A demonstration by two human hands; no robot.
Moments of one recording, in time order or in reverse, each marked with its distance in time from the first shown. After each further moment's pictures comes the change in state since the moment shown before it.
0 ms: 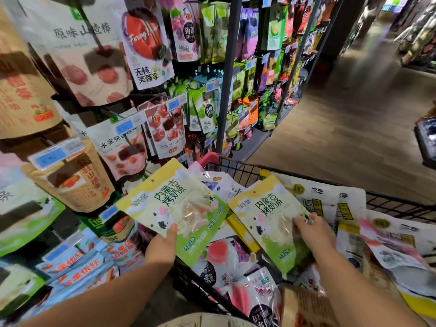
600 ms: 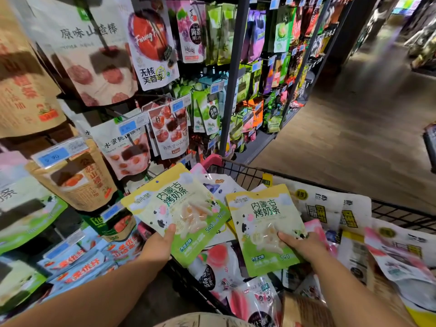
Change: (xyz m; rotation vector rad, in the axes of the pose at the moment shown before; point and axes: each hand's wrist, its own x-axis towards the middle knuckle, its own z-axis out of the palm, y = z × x) left_hand 0.008 -0.001 -0.012 -0.067 -0.085 0.071; right_hand 0.004 0.008 0.016 0.226 -0.294 0.079
